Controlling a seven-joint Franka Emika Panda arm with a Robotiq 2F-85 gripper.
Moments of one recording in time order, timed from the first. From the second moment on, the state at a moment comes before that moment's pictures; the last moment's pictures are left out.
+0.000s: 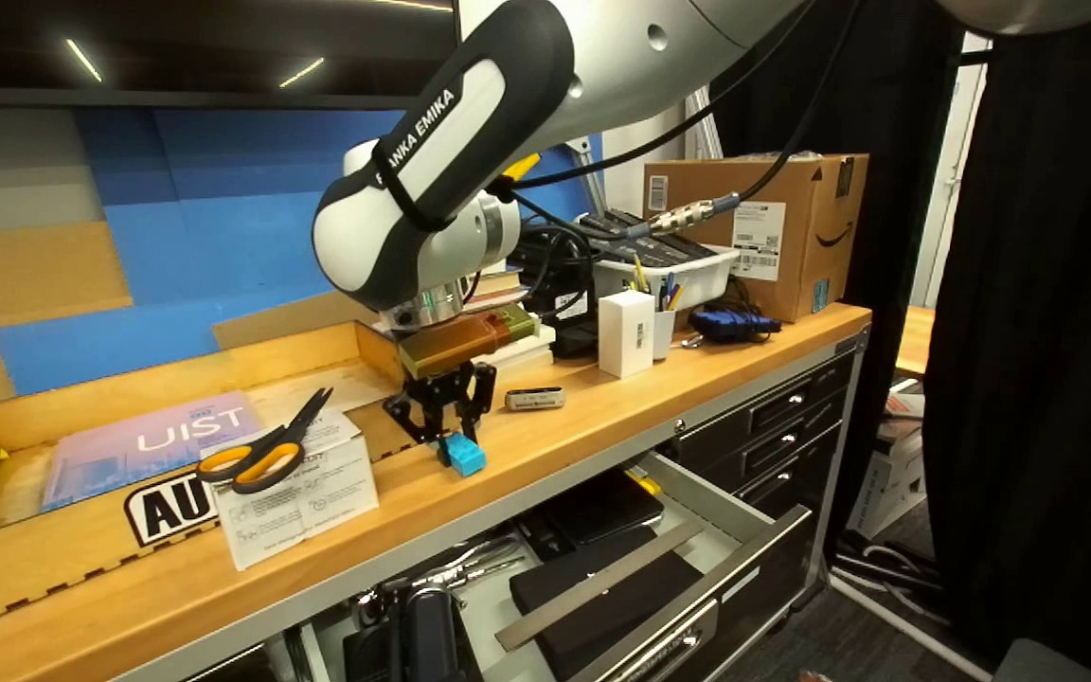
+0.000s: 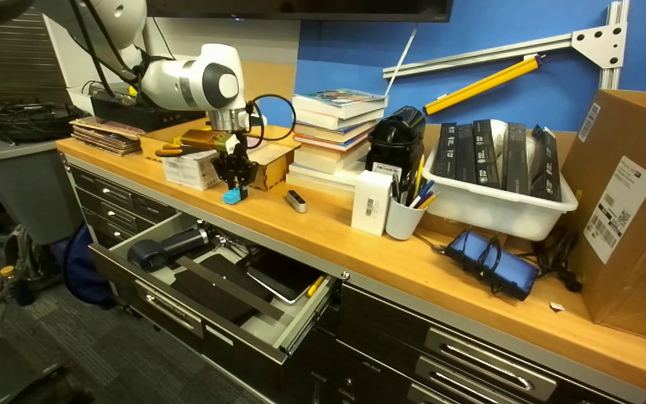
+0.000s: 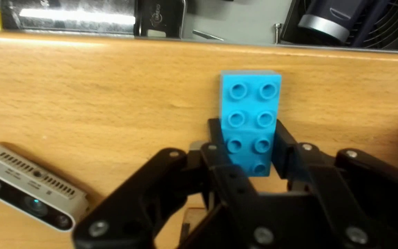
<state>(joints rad) 0.21 0.59 0.06 -1.56 -0.15 2.09 0.26</state>
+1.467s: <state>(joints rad) 0.18 0.34 0.03 -2.19 -0.26 2.26 0.55</state>
